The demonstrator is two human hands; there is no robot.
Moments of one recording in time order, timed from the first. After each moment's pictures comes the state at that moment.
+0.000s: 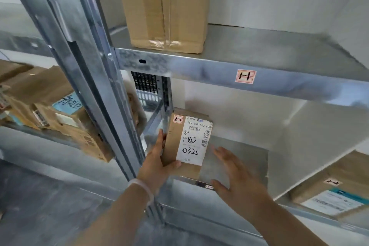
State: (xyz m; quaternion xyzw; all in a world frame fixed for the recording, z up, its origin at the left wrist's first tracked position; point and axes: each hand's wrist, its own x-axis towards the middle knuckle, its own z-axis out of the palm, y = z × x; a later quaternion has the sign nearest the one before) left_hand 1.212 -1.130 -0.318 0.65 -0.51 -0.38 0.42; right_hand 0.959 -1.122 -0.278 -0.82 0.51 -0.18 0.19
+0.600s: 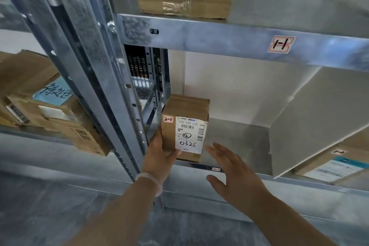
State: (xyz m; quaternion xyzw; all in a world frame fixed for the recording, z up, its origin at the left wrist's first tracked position) left_hand 1.226 -1.136 -0.353 0.67 -0.52 -0.34 0.40; right_hand 0.998 -1.096 -0.302 -0.81 0.54 -0.11 0.18
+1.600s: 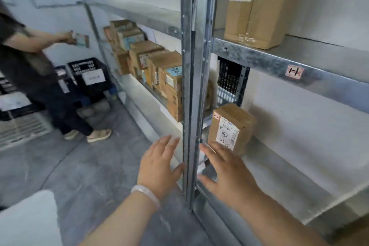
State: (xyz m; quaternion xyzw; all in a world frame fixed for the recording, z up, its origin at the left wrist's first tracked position) left_hand 1.142 -0.933 -0.272 0.85 -0.44 0.08 0.28; right_hand 0.993 -1.081 -0.250 -0.97 0.15 -0.13 0.14
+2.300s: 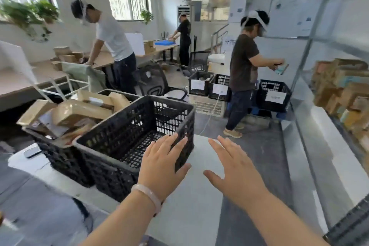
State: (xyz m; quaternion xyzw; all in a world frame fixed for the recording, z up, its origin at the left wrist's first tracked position) left_hand 0.913 -0.511 -0.188 0.96 0.01 0.28 0.08; right_hand 0.980 -0.720 -0.187 -0.92 -0.33 -0.13 0.18
